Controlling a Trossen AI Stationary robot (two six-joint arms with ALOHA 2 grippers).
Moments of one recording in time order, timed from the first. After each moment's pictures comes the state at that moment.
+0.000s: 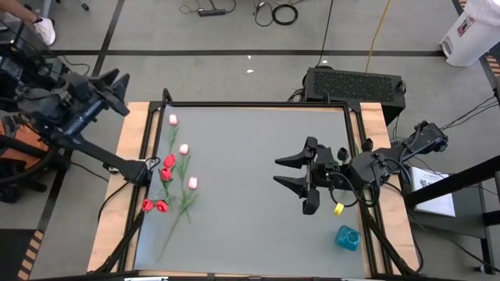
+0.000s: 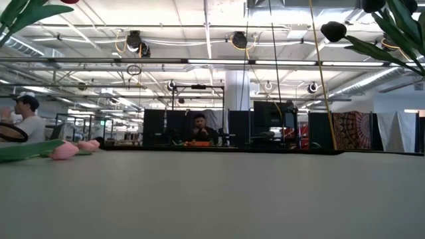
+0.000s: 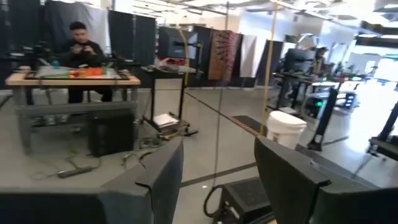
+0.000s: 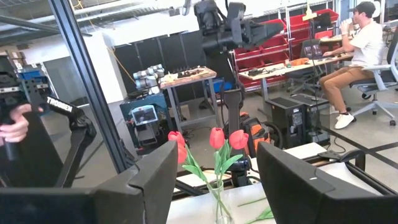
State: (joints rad) left arm -0.37 0.66 1.39 -0.58 -1.36 0.01; right arm 0.49 1.29 1.33 0.03 0.60 0.25
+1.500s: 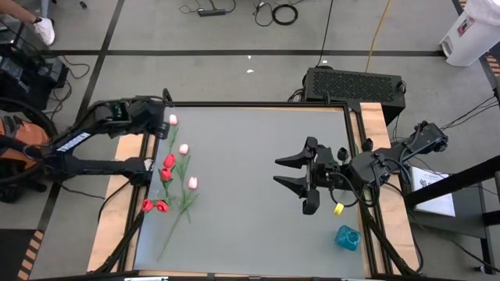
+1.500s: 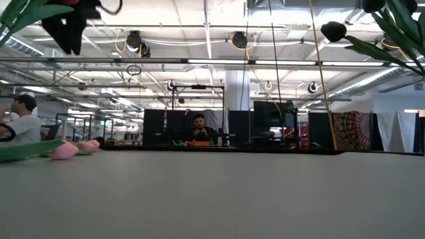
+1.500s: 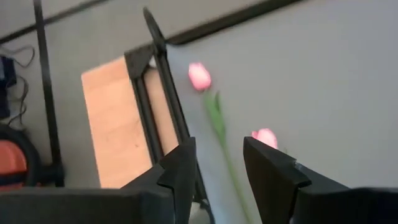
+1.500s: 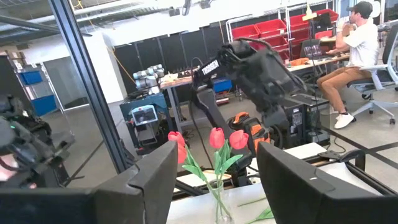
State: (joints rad) left arm 0.47 0.94 1.25 -1.55 -0.46 -0.67; right arm 0.49 1.29 1.33 0.03 0.60 0.25
